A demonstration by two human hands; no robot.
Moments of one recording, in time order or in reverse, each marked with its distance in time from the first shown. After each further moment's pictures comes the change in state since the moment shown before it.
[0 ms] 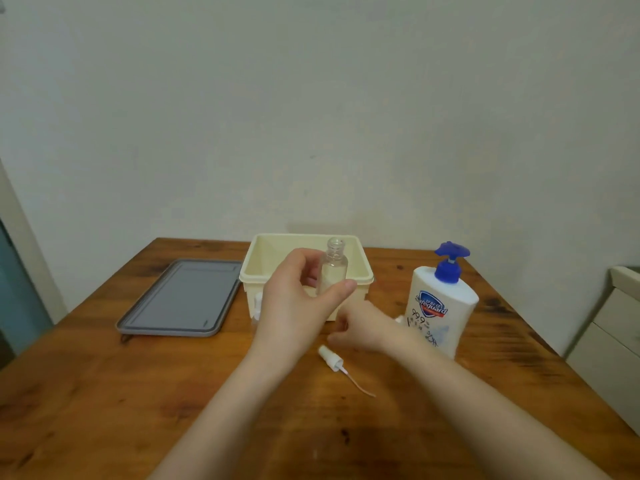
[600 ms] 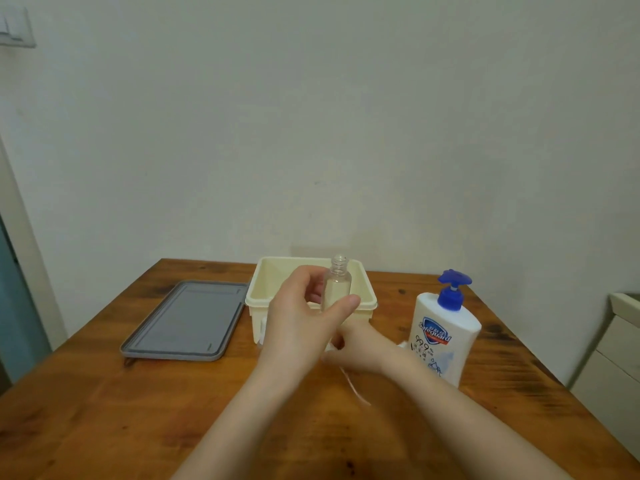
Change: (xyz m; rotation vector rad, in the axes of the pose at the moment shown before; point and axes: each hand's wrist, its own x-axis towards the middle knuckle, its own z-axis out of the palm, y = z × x) left_hand 0.003 0.003 -0.007 -0.031 0.040 -0.010; right_hand 0.007 -0.012 0.006 0.148 0.051 -0.031
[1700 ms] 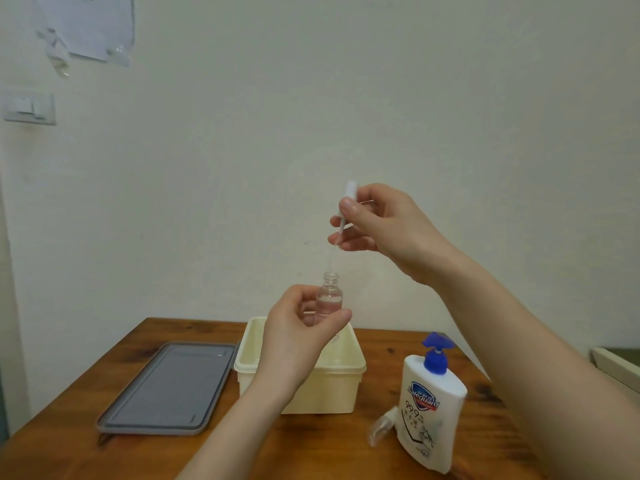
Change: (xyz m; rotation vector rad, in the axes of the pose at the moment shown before) left_hand 0.038 0.041 -0.006 -0.247 -0.028 0.004; right_hand -0.073 -0.124 -0.184 0.635 0.492 -0.500
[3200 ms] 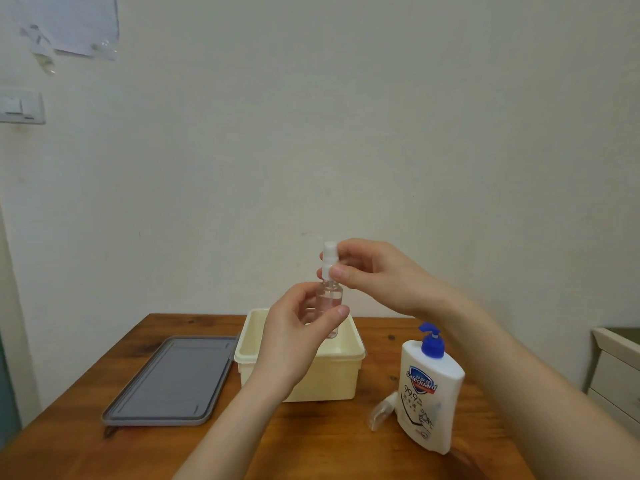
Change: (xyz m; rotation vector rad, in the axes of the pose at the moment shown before) left_hand -0.003 -0.013 0.002 -0.007 -0.088 0.017; right_hand -0.032 0.046 -0.007 -0.265 -0.248 0.014
